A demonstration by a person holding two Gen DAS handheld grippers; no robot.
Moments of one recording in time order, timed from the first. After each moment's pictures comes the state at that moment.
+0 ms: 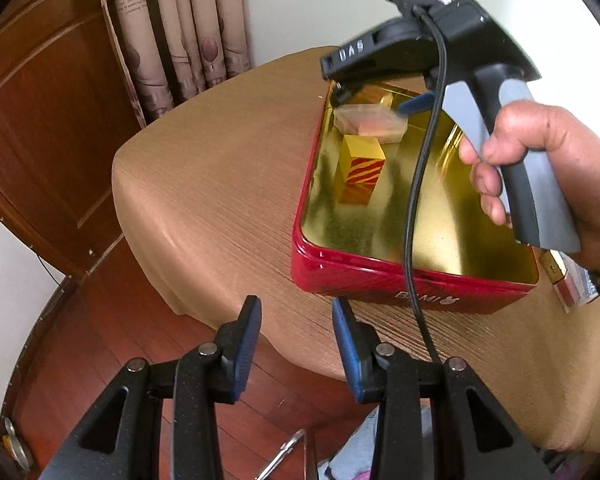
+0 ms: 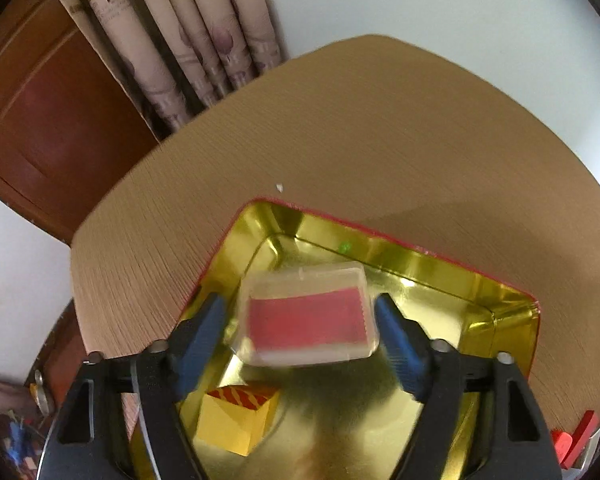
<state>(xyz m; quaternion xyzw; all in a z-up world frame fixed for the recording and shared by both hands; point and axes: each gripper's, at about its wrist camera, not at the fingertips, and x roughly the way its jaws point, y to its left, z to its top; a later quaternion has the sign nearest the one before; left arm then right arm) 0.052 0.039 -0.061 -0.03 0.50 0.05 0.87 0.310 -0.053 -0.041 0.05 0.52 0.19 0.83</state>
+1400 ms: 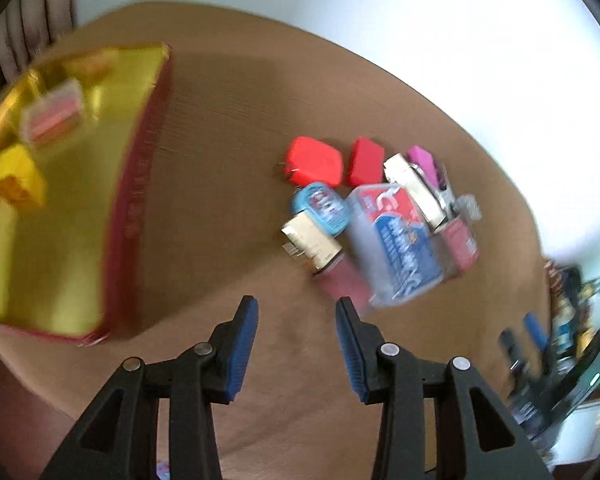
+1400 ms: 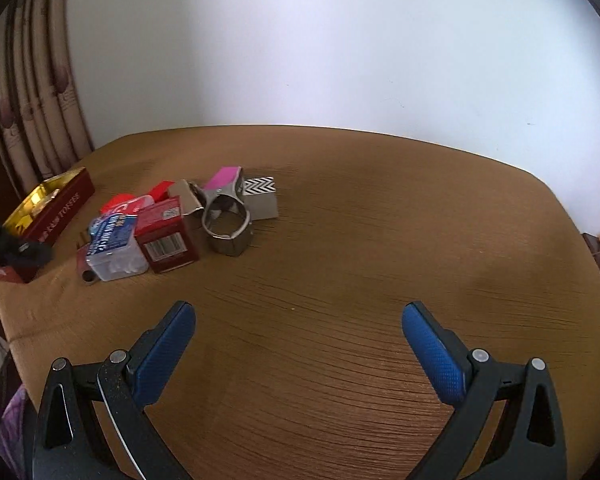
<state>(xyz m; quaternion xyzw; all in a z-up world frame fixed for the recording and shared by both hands) 0.103 -0.176 -0.061 -0.09 0.58 -0.19 0.78 -0.041 -0.428 -0.213 0.18 0.29 -0.05 0.94</state>
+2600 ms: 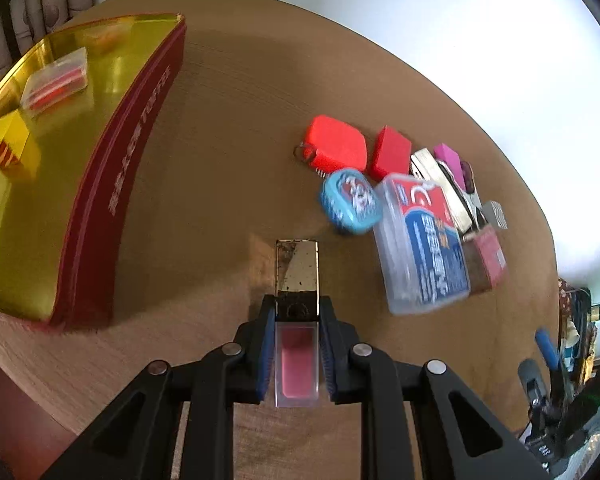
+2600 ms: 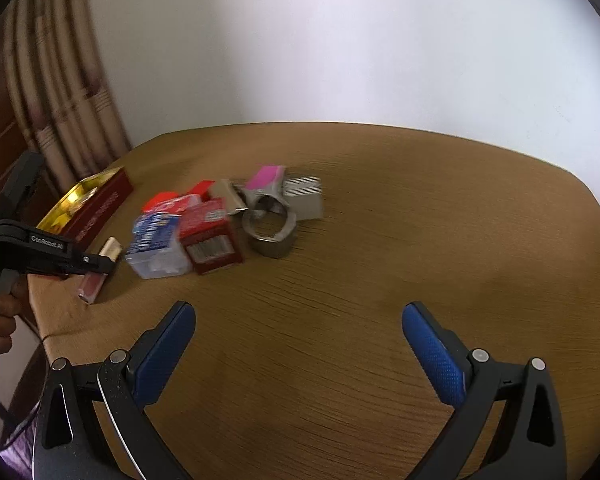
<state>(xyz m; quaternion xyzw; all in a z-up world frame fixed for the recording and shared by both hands) 0.100 -0.173 -0.084 -0.10 0.58 -0.15 0.79 -0.029 -0.422 -0.207 0.19 0.28 0.04 0.94</state>
